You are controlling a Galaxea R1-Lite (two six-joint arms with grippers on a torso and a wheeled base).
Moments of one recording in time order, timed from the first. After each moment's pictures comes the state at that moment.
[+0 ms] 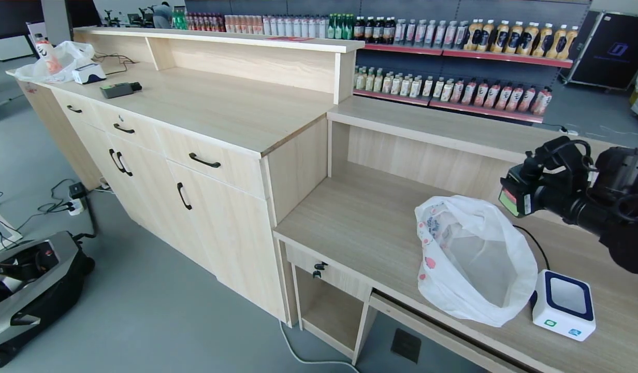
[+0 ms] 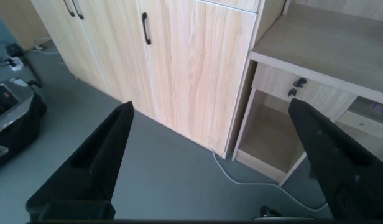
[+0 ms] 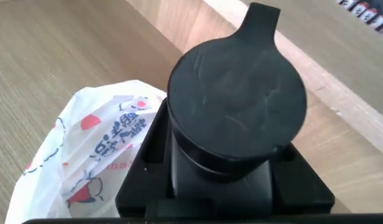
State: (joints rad) left arm 0.00 0.00 0.00 0.00 0.00 0.00; right arm -0.13 1.90 -0.85 -0.97 0.23 -0.43
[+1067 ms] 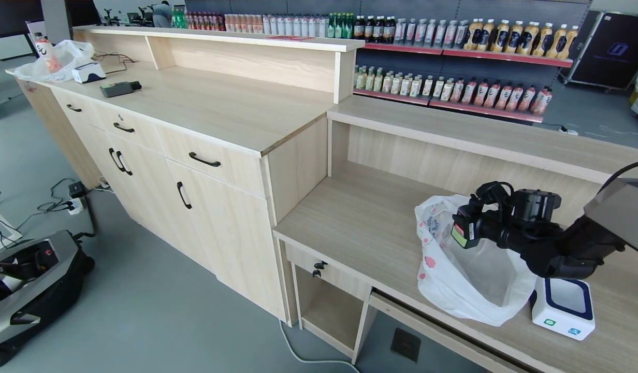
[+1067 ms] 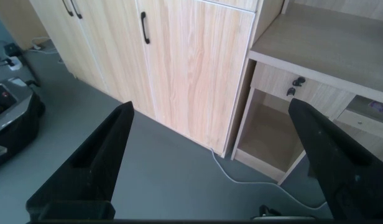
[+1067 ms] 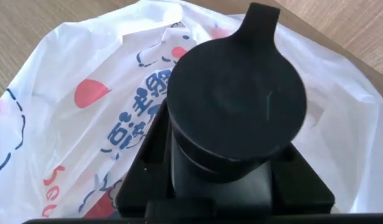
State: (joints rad) left arm 0.00 0.00 0.00 0.00 0.00 0.00; right arm -0.08 2.34 -1.09 -0.98 0.26 -0.25
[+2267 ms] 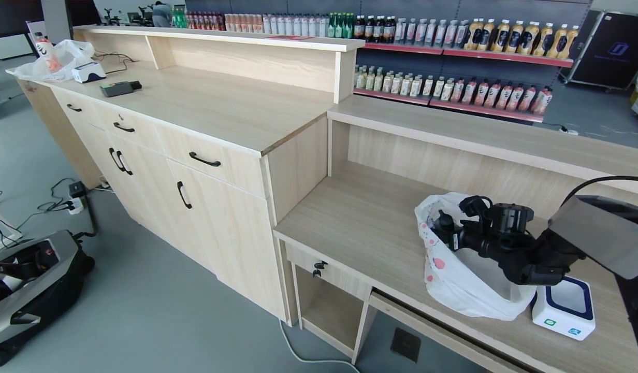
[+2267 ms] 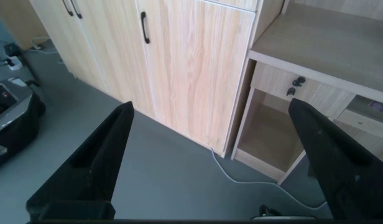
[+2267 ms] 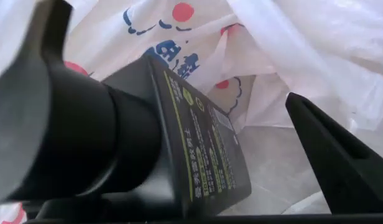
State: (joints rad) left arm 0.00 0.00 0.00 0.00 0.00 0.00; right arm -0.06 2.50 -1.20 -1.01 0.27 -0.22
